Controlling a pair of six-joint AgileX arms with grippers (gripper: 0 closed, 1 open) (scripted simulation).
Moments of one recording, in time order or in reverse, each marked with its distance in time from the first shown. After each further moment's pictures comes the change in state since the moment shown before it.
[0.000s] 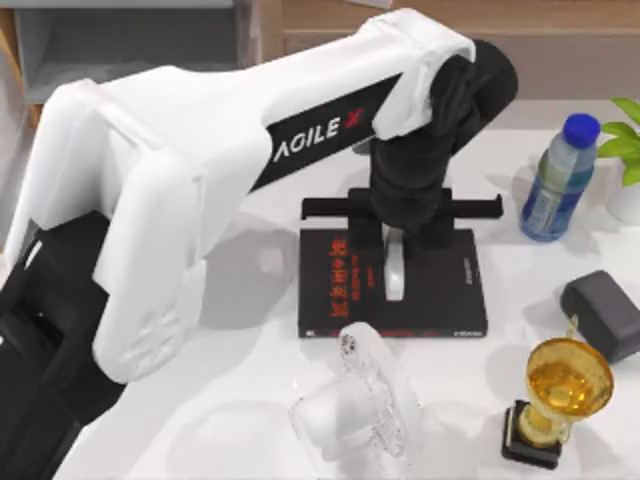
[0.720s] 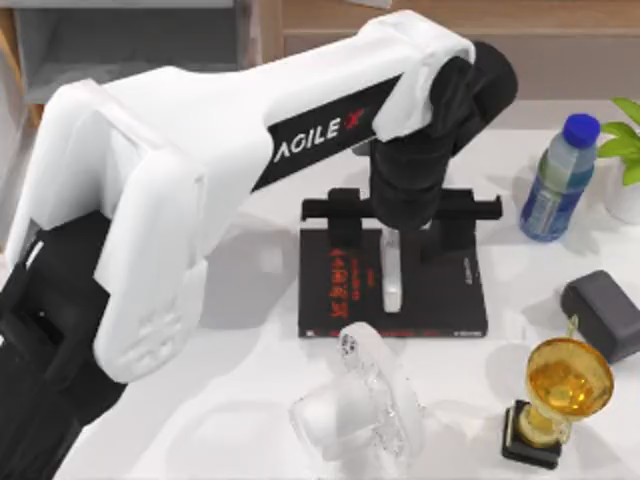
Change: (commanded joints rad) left arm 0.000 0.000 0.000 0.000 0.000 0.000; right arm 0.000 0.000 0.000 0.000 0.000 0.000
